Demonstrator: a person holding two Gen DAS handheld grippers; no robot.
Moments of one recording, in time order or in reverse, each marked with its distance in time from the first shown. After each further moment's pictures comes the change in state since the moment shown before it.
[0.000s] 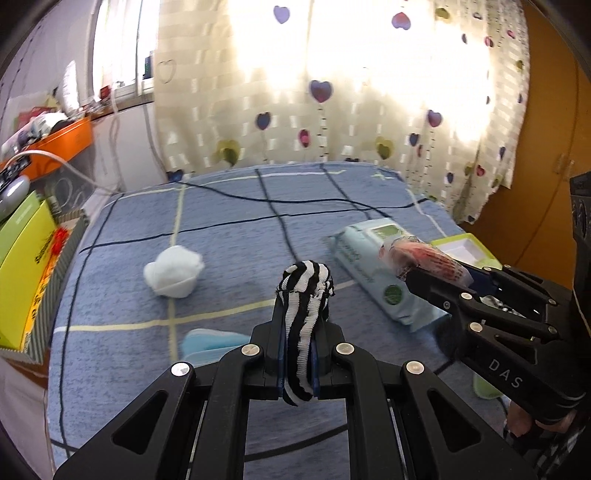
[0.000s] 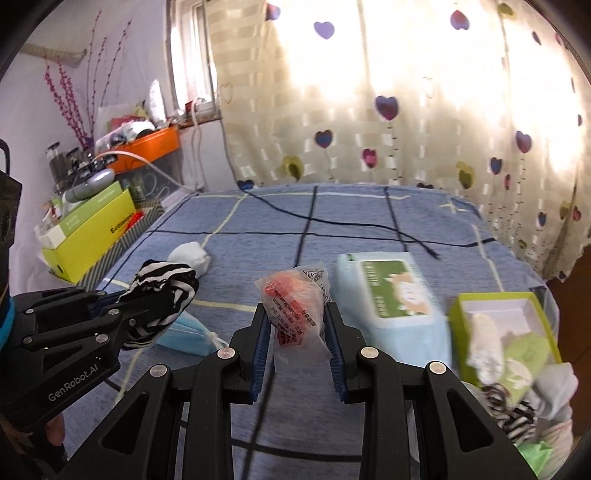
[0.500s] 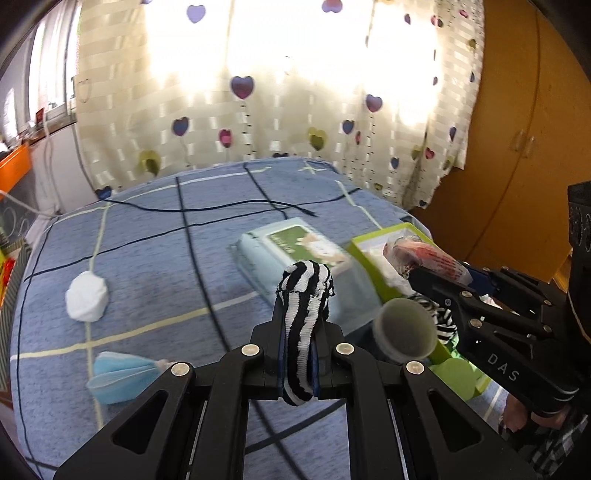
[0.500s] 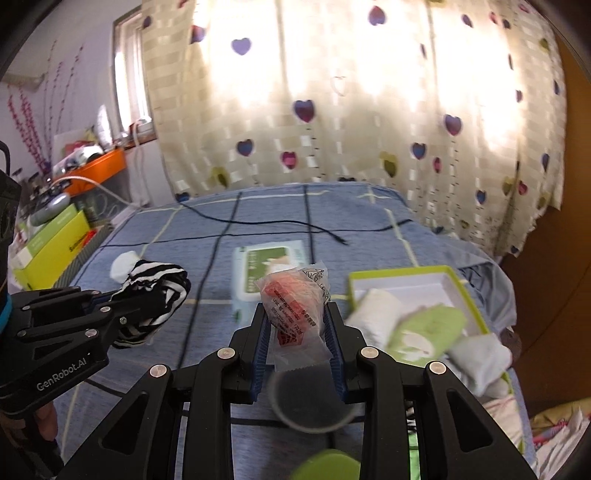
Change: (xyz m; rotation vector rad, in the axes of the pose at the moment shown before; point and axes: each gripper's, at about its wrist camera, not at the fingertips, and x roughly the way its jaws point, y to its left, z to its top) left arm 0.019 -0.083 0.015 0.090 0.027 -0.155; right arm -0.049 -0.083 -0.024 0.098 -0.018 -0.160
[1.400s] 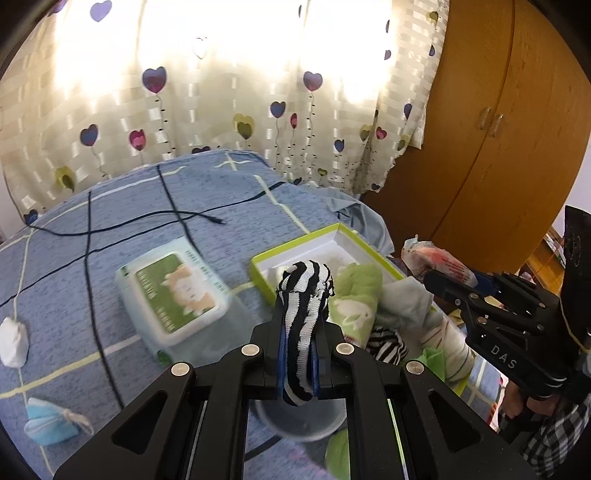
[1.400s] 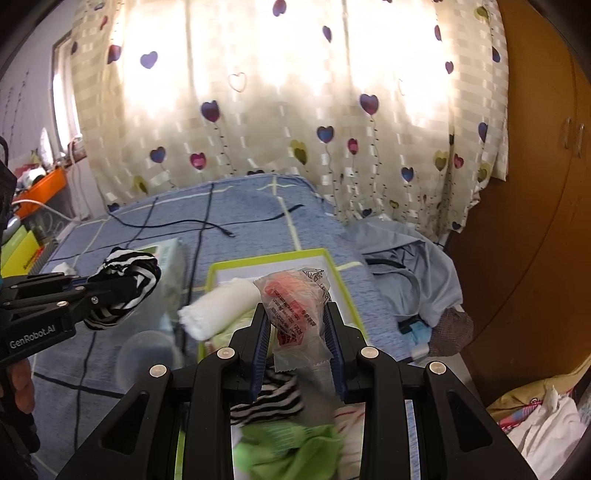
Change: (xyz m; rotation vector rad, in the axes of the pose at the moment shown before) left arm 0.059 -0.087 0.041 0.074 0.072 -0.158; right arm -0.020 -0.131 -0.012 0.091 0.028 -0.160
